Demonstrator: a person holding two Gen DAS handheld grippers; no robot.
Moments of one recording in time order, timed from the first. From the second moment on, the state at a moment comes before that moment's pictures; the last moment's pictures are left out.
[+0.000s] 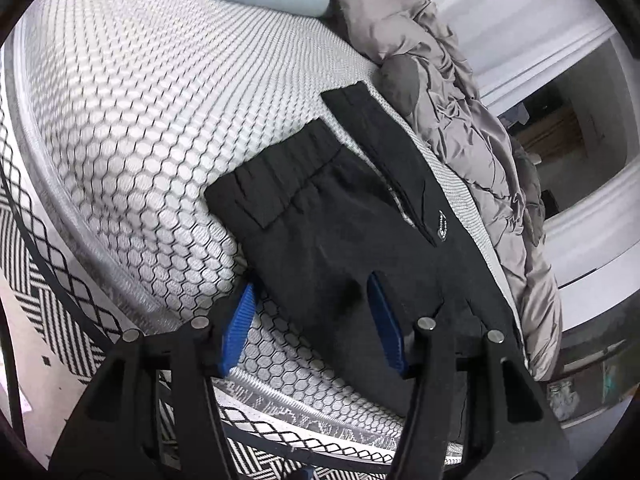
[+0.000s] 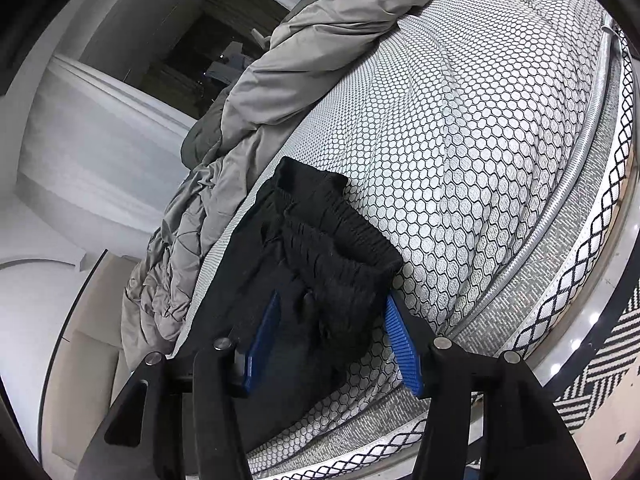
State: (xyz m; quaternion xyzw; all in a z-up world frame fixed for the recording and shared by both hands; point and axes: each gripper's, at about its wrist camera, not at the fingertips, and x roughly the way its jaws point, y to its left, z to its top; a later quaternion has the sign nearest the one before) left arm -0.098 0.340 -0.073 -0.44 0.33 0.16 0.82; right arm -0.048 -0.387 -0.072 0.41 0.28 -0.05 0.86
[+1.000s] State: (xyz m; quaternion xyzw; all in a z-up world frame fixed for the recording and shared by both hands) left arm -0.069 0.361 -0.061 -0.43 0.28 0.17 0.84; right arm -0.061 -0.381 -0.059 0.38 0.28 -0.05 0.88
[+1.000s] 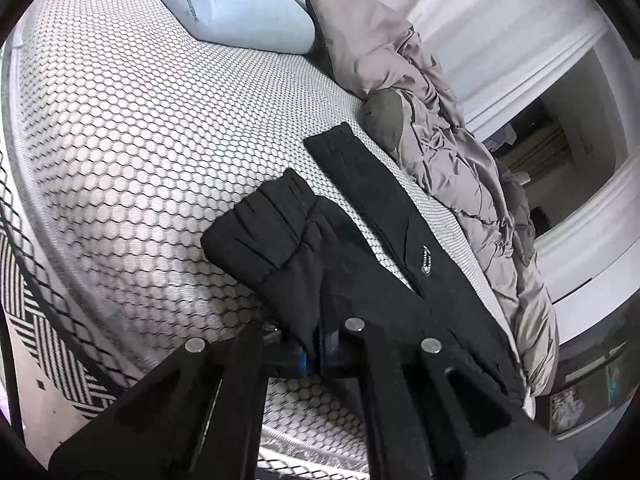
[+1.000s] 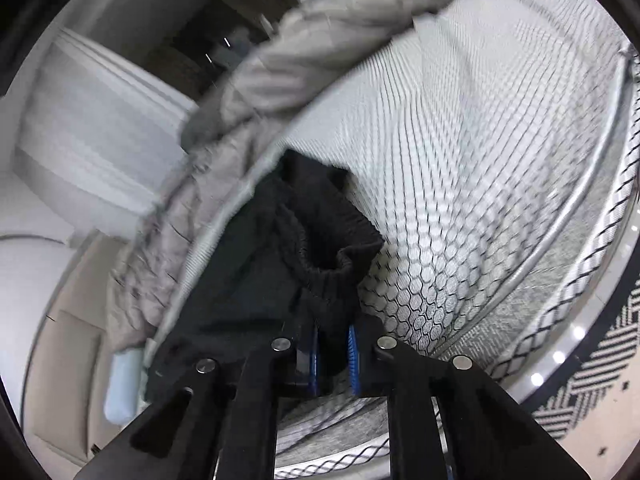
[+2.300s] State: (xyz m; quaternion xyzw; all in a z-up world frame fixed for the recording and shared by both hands) left arm 0.183 0.425 -0.008 -0.40 0.31 0.19 0.84; right arm 0.230 -0.306 0.026 0.21 0.29 -0.11 0.93
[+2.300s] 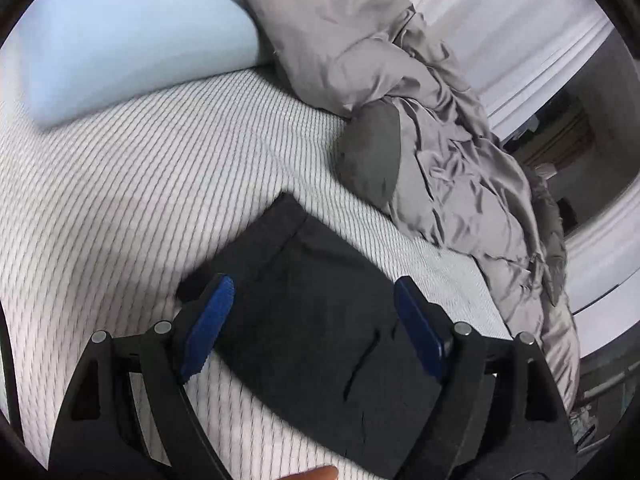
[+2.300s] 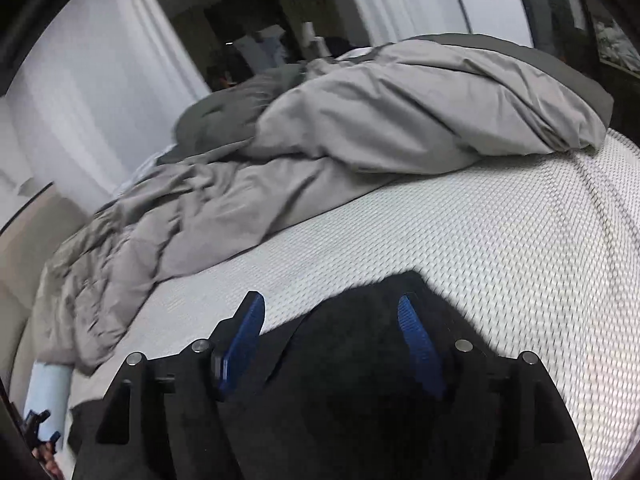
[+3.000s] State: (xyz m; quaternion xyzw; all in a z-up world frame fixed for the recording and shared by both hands) left arm 0.126 0.377 -0.052 -0.40 0.32 0.20 0.84; right arm 0.081 -0.316 -0.031 0.28 0.31 -0.04 0.90
